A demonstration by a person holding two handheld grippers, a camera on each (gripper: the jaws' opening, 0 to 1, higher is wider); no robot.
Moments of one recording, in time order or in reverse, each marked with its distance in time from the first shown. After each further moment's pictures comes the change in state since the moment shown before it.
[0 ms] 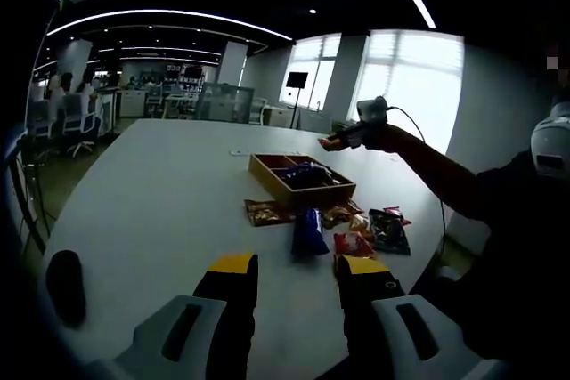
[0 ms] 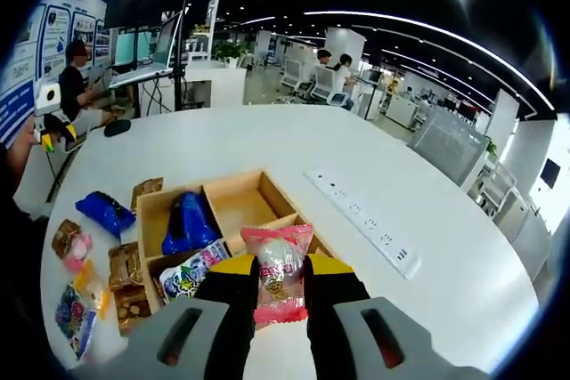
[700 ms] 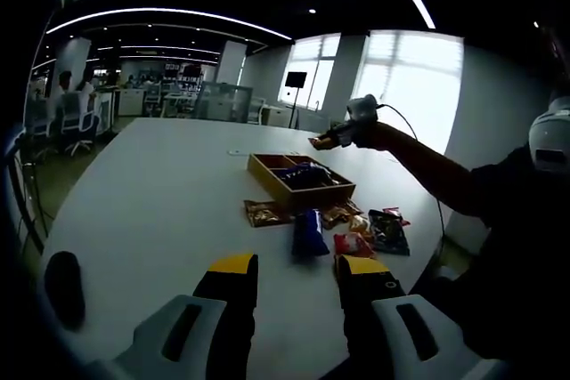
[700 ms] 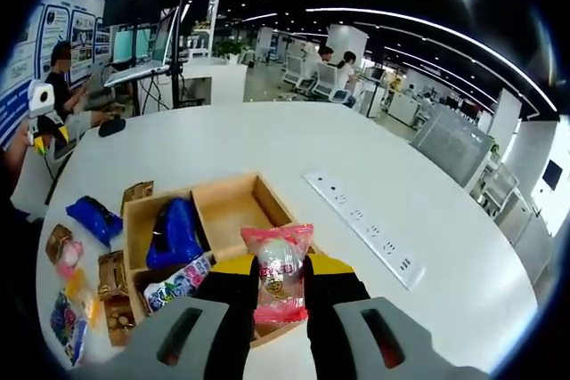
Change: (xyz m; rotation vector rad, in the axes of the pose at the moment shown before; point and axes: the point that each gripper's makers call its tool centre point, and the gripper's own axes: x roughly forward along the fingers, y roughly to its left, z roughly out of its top) left arm 0.002 0.001 0.002 -0.002 0.001 -0.011; right arm 0.022 -0.010 0.007 -0.001 0.019 0.006
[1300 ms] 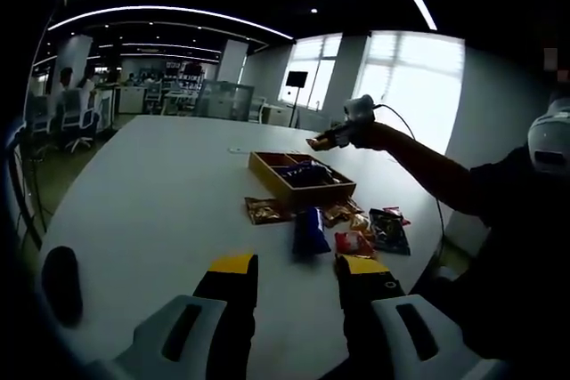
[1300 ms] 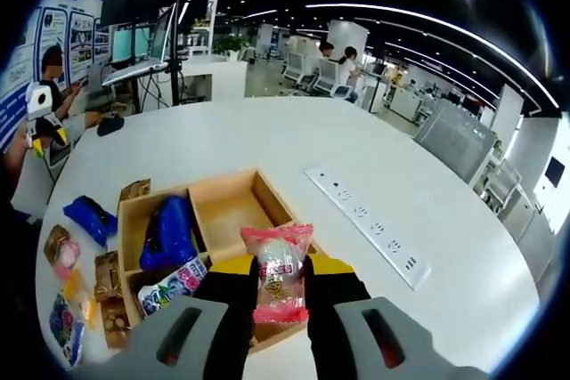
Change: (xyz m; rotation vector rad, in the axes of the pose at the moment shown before) left arm 0.001 0.003 -0.005 -0.016 0.003 0.001; right arm 0.018 -0.007 -0.005 0.009 0.017 0.019
